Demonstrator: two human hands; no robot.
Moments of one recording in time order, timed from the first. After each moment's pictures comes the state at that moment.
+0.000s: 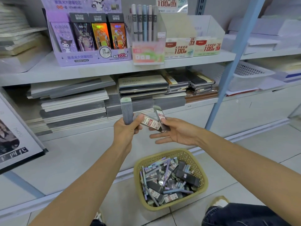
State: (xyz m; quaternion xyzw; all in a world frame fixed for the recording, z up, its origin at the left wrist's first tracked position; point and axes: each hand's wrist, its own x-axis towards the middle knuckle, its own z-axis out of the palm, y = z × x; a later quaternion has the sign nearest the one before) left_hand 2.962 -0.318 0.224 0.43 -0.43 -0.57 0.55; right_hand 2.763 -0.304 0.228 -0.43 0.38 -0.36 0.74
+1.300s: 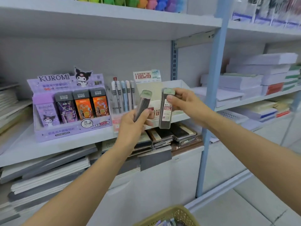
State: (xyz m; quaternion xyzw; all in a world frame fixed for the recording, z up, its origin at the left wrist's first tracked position) left_hand 2.878 -0.373 0.400 0.32 -0.64 -0.44 0.54; right_hand 2.680 -0.357 0.442 -0.67 0.42 -0.54 0.29
